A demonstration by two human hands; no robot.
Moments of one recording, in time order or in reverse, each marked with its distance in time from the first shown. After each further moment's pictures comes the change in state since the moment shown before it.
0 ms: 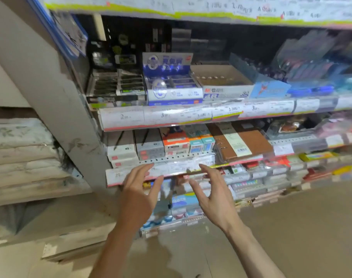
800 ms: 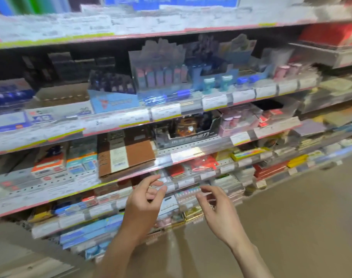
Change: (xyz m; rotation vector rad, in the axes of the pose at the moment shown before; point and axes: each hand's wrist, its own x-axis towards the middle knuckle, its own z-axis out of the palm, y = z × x) left_hand -0.045 0.232 0.293 -0.167 -0.231 -0.191; right_hand -0.036 0.249 -0.268 0.126 0.069 0.201
